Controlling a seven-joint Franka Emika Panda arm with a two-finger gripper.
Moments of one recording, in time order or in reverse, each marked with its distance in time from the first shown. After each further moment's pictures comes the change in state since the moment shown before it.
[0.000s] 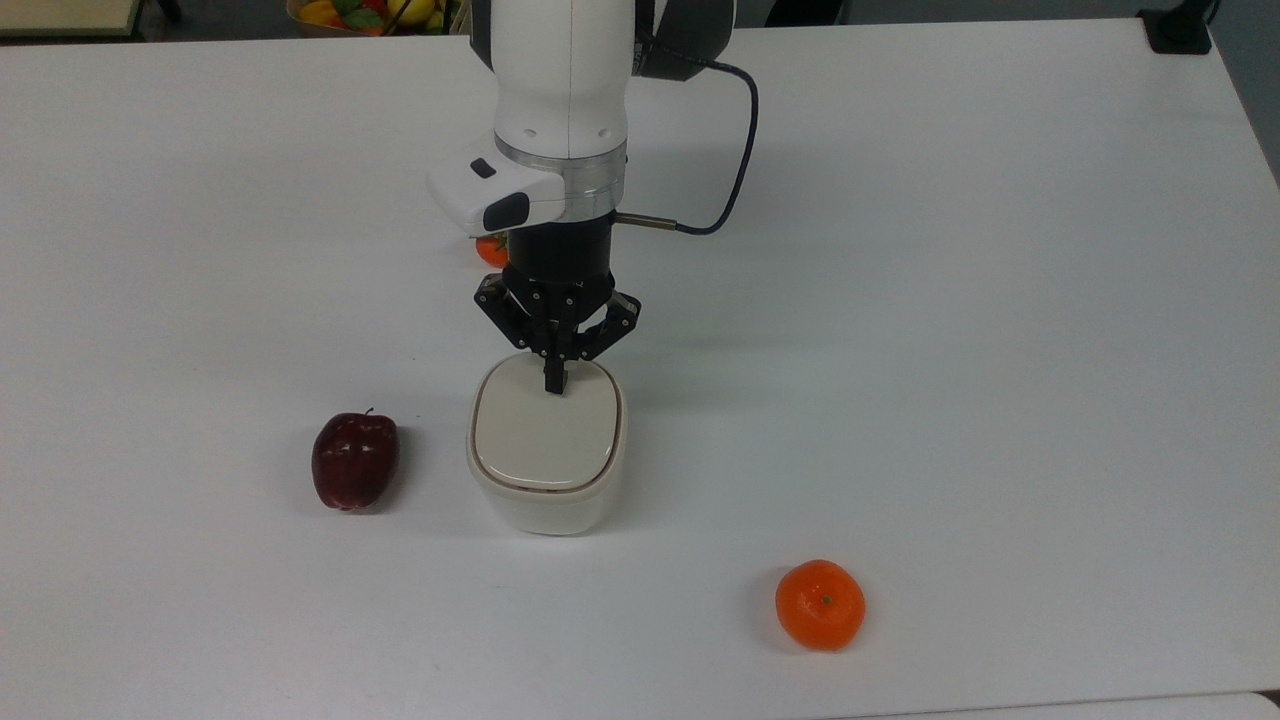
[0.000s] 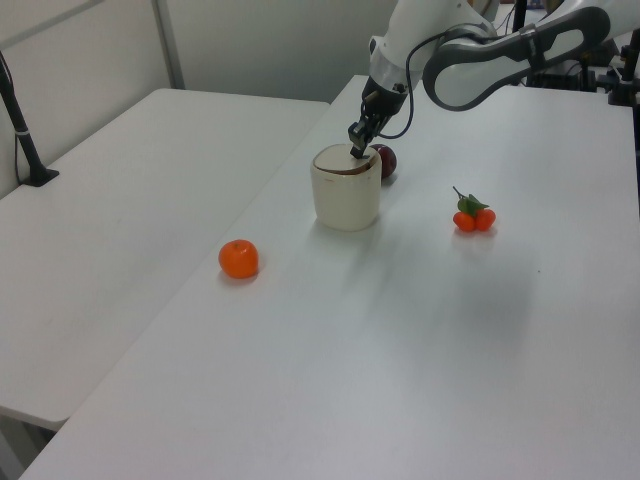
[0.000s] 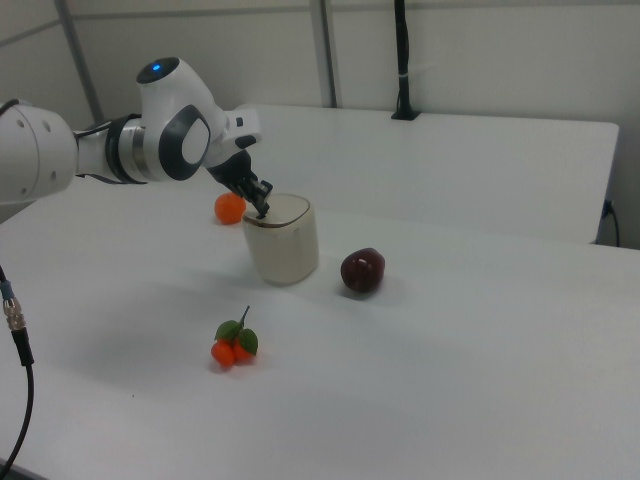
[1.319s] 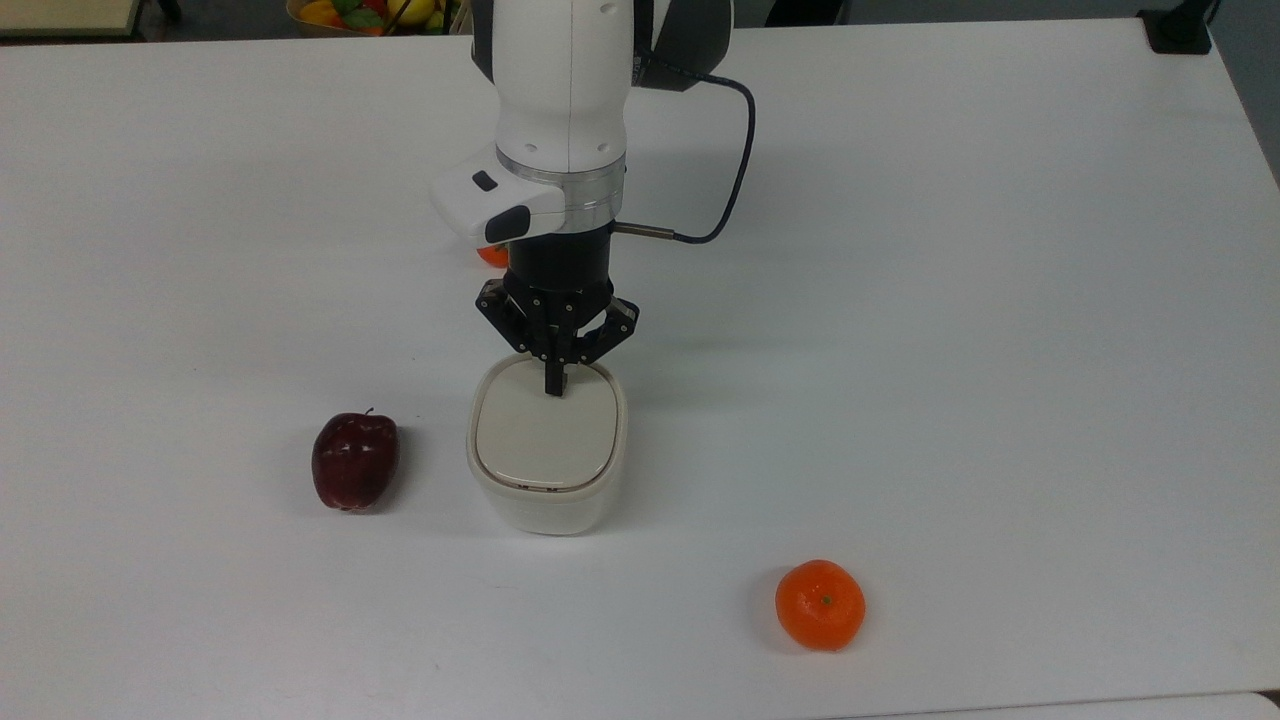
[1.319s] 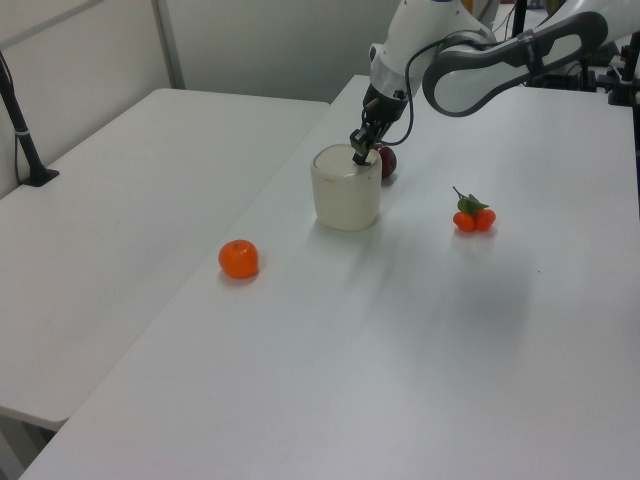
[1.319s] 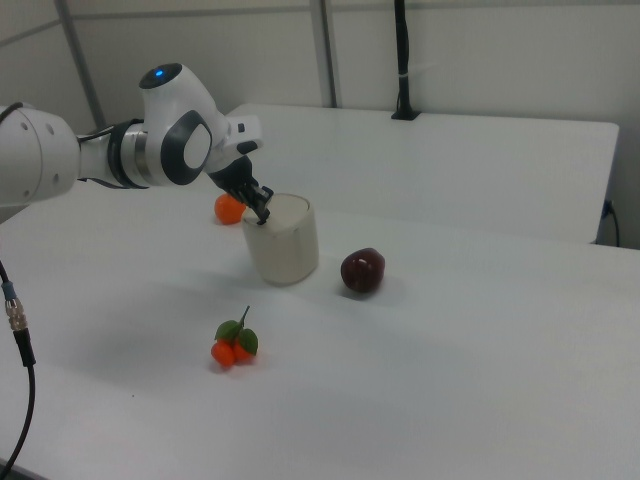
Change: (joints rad) arm -0.001 0.008 0.000 -0.010 -0.001 0.000 -0.001
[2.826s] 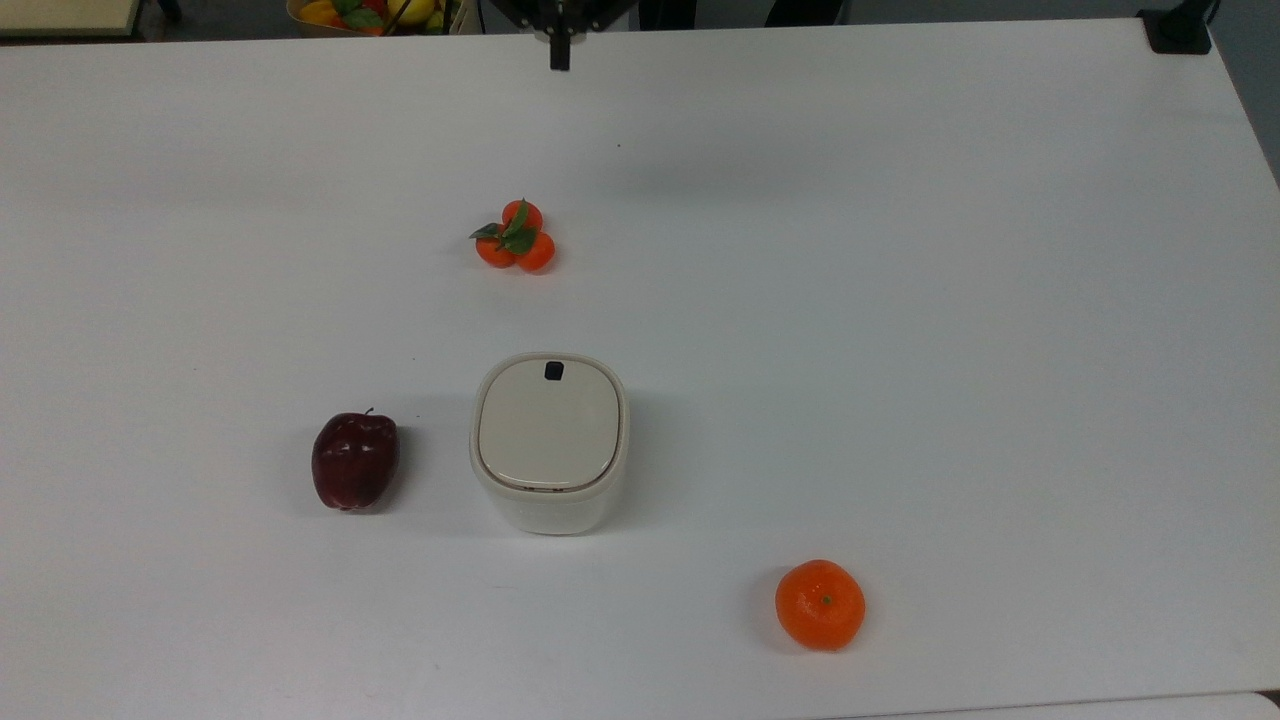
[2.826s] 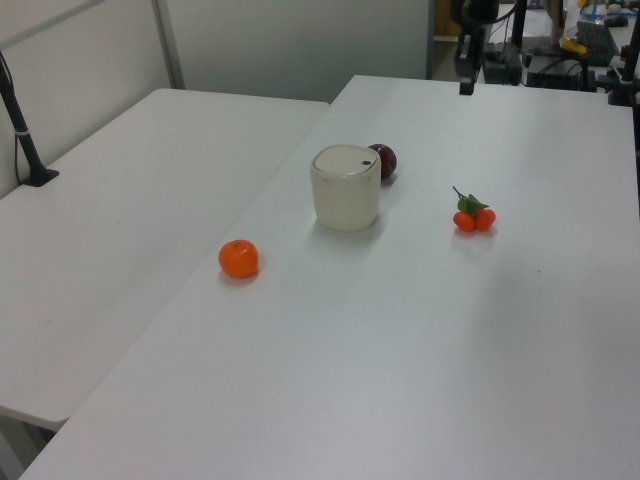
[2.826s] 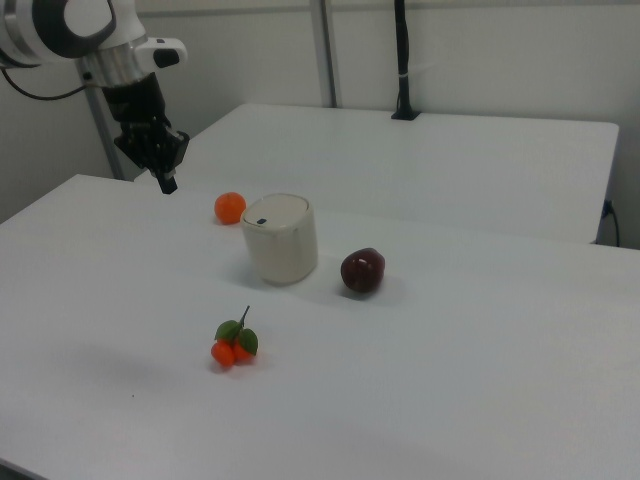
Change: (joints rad) arm 0.025 -0.383 0.011 0.030 0.053 -0.812 -0.276
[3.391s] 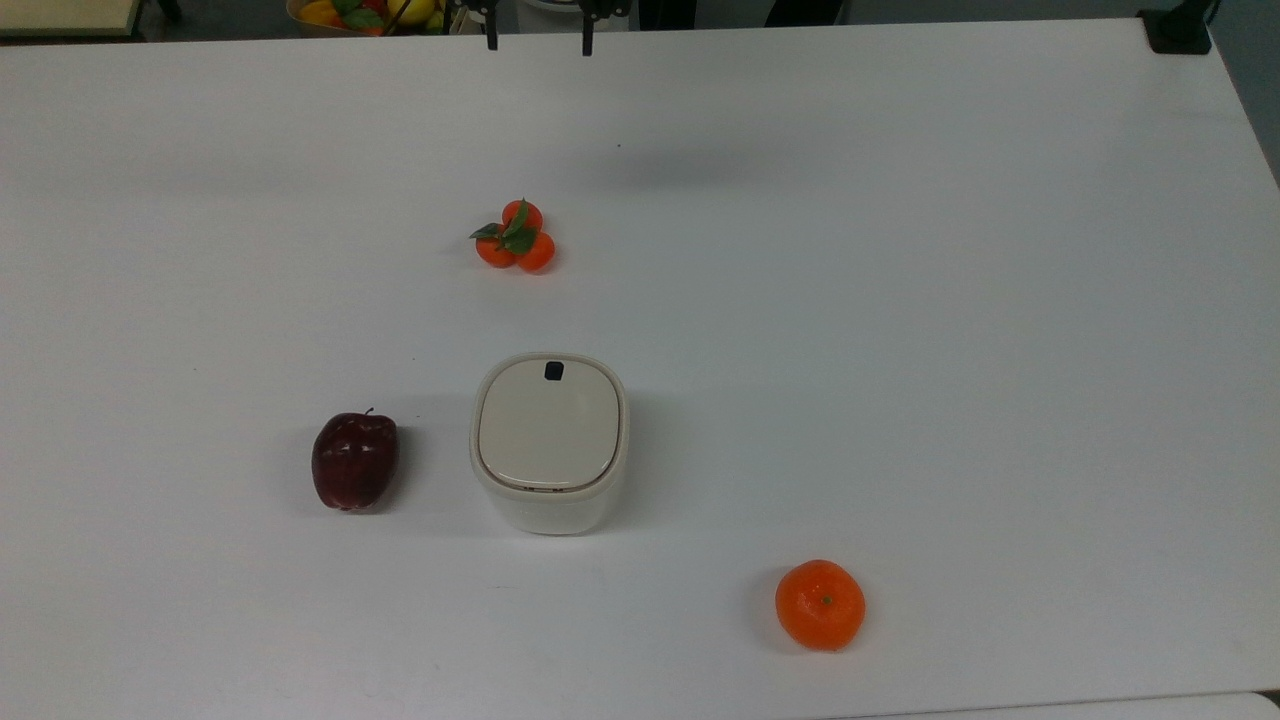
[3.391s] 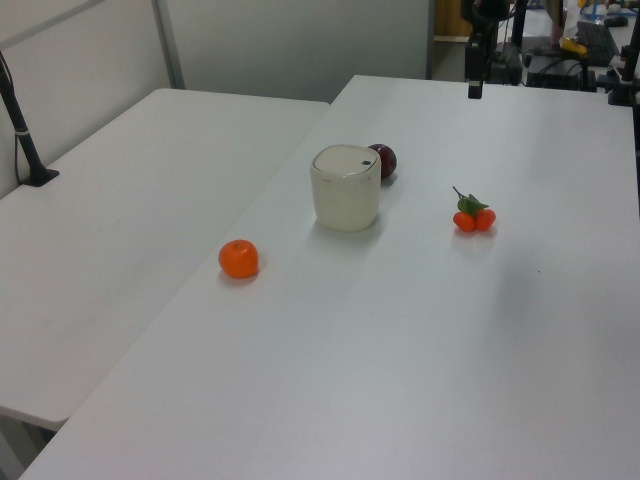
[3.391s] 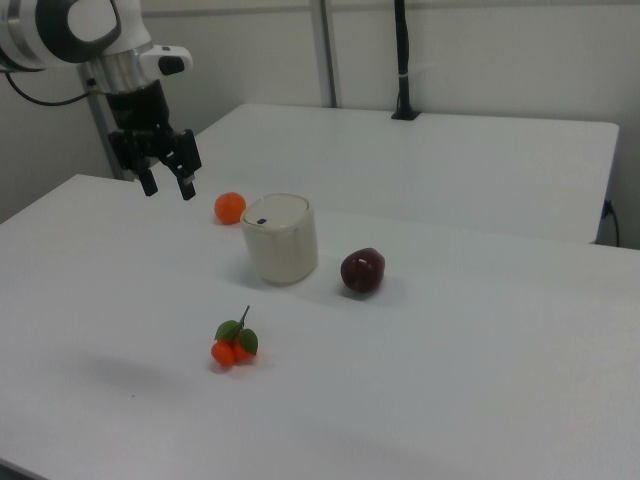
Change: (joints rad) arm -0.015 -0.017 -0.004 -0.032 0.001 -0.015 -0.006
